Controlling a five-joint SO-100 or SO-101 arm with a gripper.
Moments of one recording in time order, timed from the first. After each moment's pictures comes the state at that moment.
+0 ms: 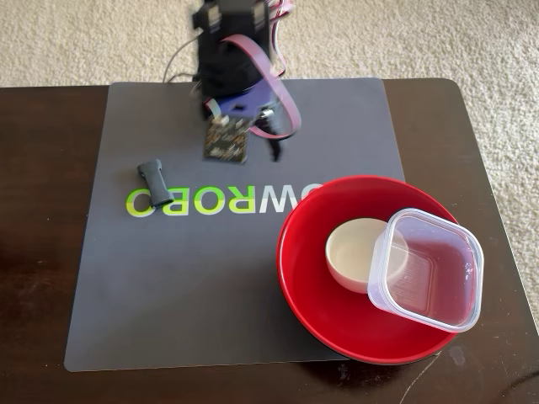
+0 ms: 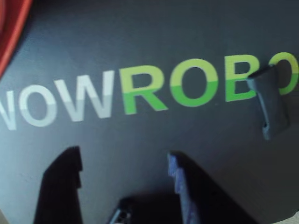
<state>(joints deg) 8.3 118.9 107.8 97.3 87.5</state>
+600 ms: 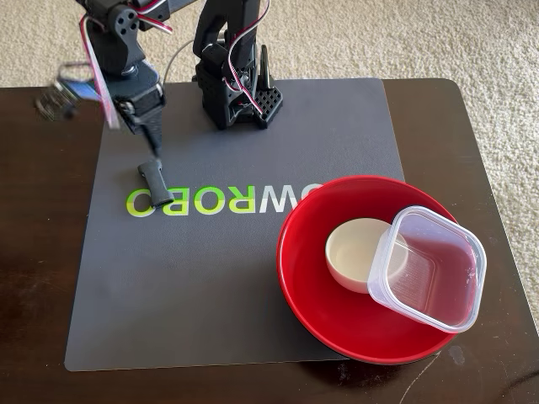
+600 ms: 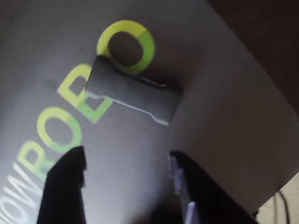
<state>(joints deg) 46.7 118.9 115.0 84.1 70.8</state>
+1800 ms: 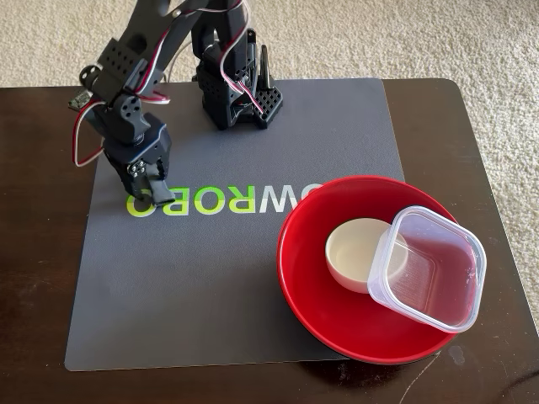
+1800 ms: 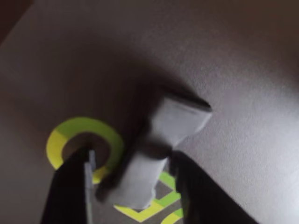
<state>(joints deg) 44.0 93.9 123.5 61.8 -3.6</state>
